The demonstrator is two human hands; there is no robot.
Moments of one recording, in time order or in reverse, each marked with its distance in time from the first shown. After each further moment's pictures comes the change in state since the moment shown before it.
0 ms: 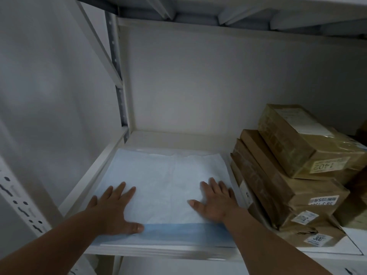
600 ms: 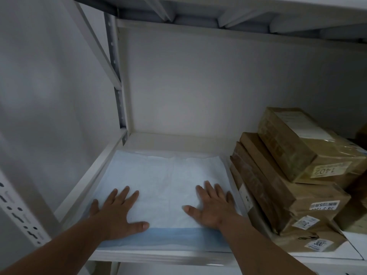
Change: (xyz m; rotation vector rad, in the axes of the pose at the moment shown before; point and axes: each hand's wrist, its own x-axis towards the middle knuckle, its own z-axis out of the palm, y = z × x) left_hand 0.008 0.010 0.006 -0.038 0.009 -0.006; right_hand 0.000 -0.007 0.004 -0.038 0.014 -0.003
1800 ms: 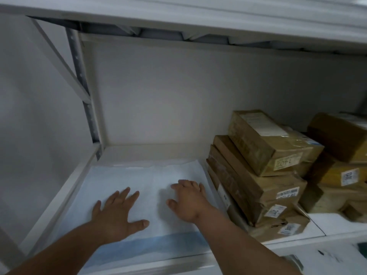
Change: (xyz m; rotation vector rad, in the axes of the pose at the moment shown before) left_hand 0.003 0.049 -0.034 -0.051 0.125 0.138; right_hand -0.013 -0.029 -0.038 0.142 0.211 -0.047
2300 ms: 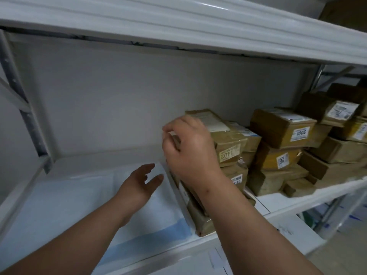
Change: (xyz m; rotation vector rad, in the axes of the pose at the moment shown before) left_hand -0.007 0.156 -0.045 -0.937 0.206 0.266; right_hand -0.090 0.000 -0.149 0.164 1.158 -0.328
